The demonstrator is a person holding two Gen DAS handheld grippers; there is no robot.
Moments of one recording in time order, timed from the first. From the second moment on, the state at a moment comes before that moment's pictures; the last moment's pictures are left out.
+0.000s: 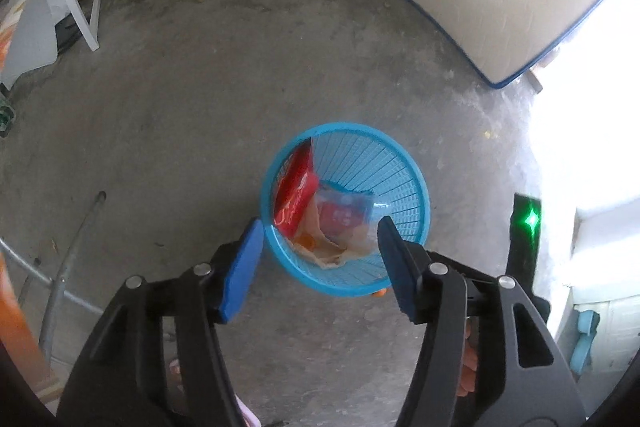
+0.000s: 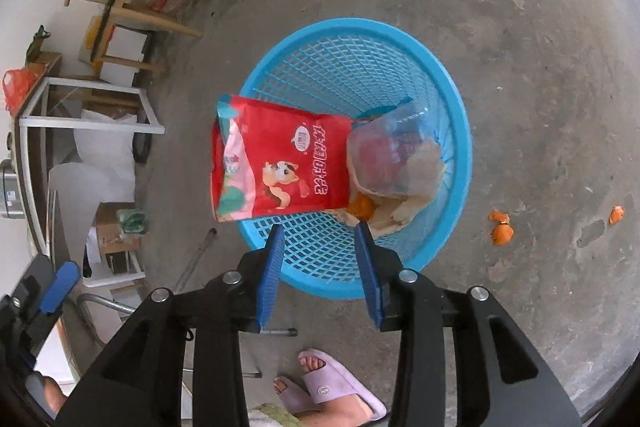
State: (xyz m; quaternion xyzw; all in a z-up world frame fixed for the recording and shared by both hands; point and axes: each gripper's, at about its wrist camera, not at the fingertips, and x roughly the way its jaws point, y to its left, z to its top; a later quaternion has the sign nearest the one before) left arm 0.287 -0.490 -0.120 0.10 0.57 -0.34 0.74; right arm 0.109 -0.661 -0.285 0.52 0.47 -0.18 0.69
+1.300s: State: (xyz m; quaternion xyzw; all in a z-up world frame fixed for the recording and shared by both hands) left arm 0.150 0.064 0.000 -0.15 0.34 -0.19 0.91; right arm 0.194 -0.318 -0.008 0.25 0.45 0.22 0.83
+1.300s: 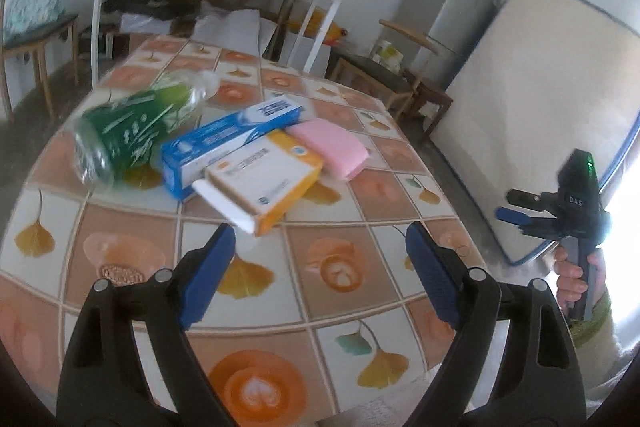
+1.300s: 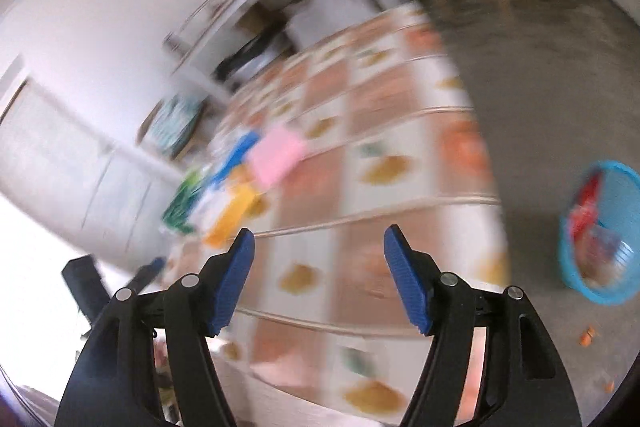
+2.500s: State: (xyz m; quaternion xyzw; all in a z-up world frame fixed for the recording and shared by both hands) left arm 0.198 0.082 -0.046 -0.31 0.38 -0.25 0.83; right arm 0.349 -0.093 -0.063 0.12 0.59 0.33 0.73
